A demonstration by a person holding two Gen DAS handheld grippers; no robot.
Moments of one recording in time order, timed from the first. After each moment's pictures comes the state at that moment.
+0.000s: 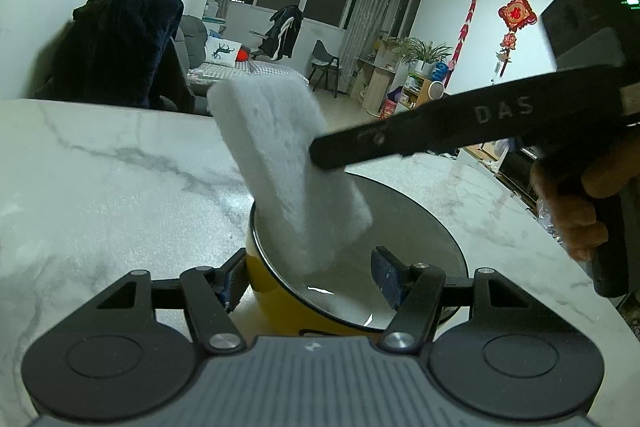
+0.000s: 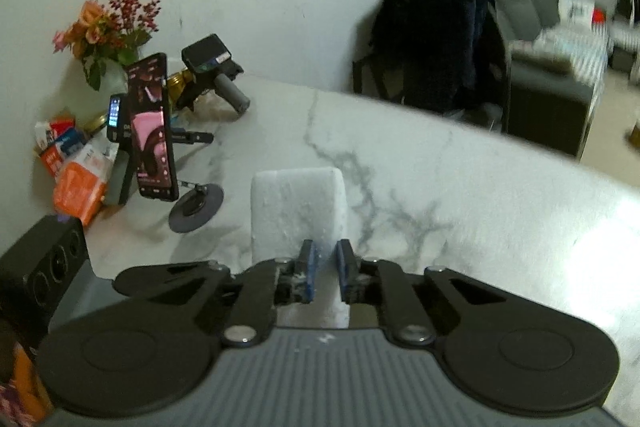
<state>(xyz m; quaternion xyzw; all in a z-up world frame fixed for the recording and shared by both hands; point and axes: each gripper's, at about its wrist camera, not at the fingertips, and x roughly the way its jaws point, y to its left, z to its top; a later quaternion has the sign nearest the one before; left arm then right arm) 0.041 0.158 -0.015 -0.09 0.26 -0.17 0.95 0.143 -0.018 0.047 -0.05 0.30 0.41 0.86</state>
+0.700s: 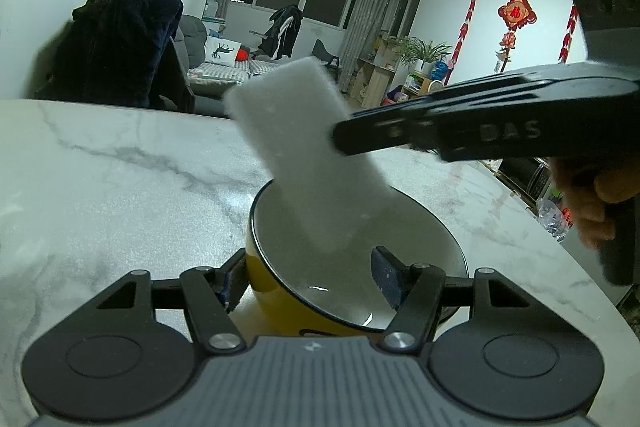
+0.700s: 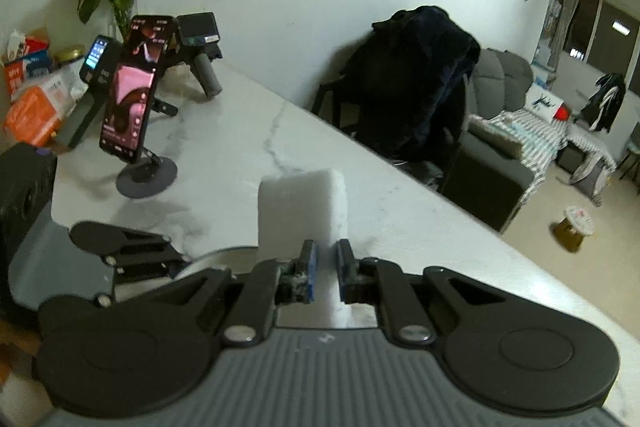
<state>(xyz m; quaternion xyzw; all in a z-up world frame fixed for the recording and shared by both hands) 0.041 0.158 -0.014 -0.10 0.26 -0.17 0.95 0.128 -0.002 0.052 -0.16 0.26 0.37 0.88</state>
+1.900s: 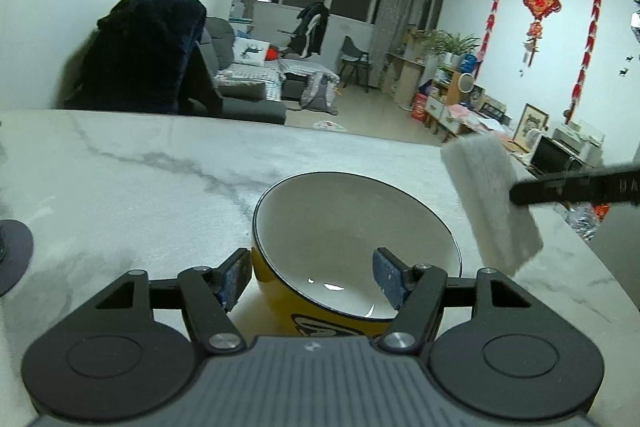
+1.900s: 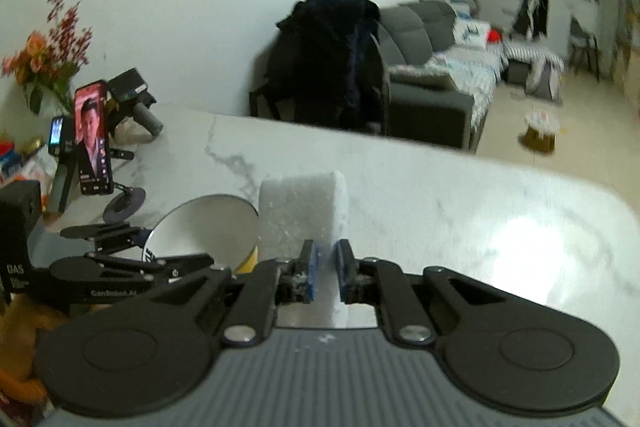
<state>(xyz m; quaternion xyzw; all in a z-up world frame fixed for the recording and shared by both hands) 0.029 0.142 0.003 -0.07 0.27 -0.10 0.95 0.090 -0.135 0.041 0.01 0.32 0.27 0.91</state>
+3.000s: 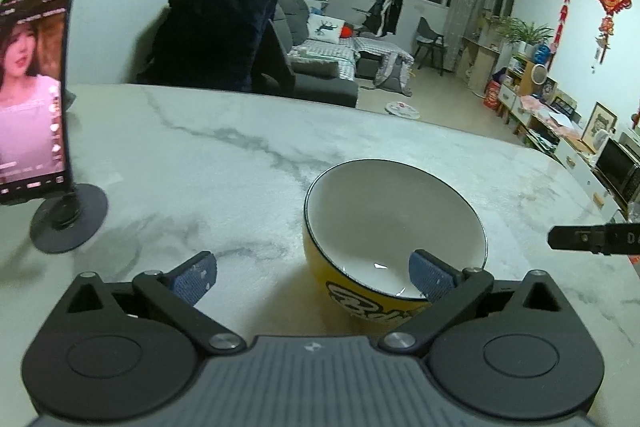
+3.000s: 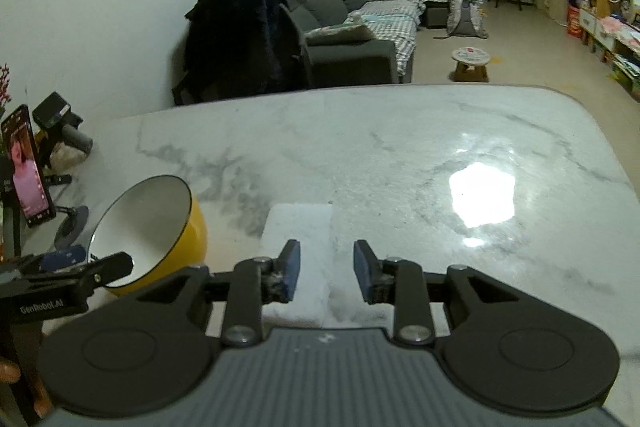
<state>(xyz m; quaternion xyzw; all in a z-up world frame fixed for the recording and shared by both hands) -0.001 0.136 0.027 -0.07 0.32 0.01 0.94 0.075 -0.142 0.020 0.07 0.37 0.14 0.92</state>
